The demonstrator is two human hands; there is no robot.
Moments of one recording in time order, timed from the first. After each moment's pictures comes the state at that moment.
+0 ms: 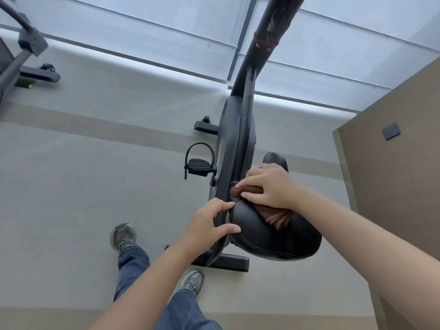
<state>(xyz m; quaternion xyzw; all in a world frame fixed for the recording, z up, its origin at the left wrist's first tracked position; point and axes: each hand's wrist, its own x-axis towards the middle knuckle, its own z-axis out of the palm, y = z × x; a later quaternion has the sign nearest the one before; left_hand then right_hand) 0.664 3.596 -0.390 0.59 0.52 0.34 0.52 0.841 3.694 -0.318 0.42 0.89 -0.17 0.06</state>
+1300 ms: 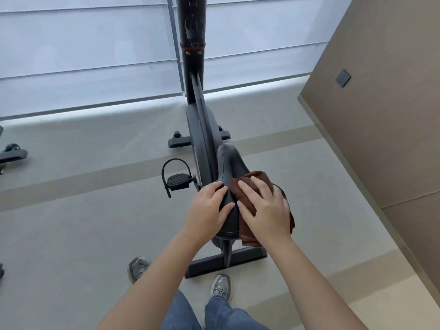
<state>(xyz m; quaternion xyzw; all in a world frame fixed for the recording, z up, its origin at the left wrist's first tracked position) 0.715 3.614 -0.342 0.83 0.47 0.20 0.22 0.855 3.566 -0.330 0.76 0.62 -0.06 -0.18</state>
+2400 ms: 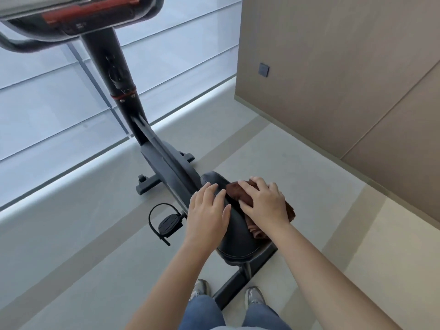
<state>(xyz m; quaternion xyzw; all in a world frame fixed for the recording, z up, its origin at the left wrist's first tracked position) 0.711 3.682 -0.312 0.92 0.30 0.21 0.10 0.845 3.607 -0.329 0.88 0.46 -0.04 -0.12</state>
